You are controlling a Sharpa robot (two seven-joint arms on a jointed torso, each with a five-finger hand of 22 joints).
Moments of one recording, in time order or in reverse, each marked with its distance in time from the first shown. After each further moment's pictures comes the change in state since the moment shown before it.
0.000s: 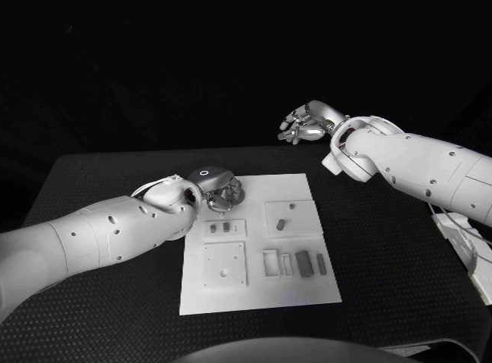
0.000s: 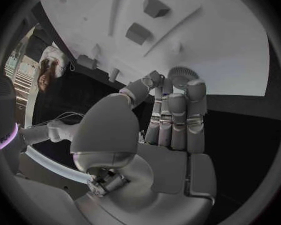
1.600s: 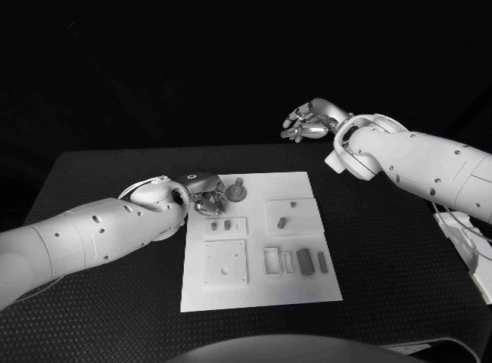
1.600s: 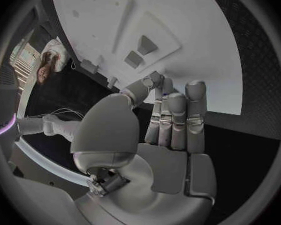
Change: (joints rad) left arm -0.022 -0.062 0.018 0.006 0.046 0.110 0.000; left_hand -0.003 0.008 0.001 0.002 0.001 -0.001 0.003 -0.002 0.001 0.001 -0.002 -0.005 0.002 0.005 0.002 0.000 0.000 0.000 0.003 0.004 -0.004 0.000; right arm 0.000 -0.006 0.000 0.003 0.001 0.000 0.000; right_hand 0.000 0.000 0.000 0.000 0.000 0.002 0.002 0.000 -0.002 0.002 0.002 0.000 -0.005 0.000 0.000 -0.008 0.009 0.000 -0.004 0.004 -0.004 0.002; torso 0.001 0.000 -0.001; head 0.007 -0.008
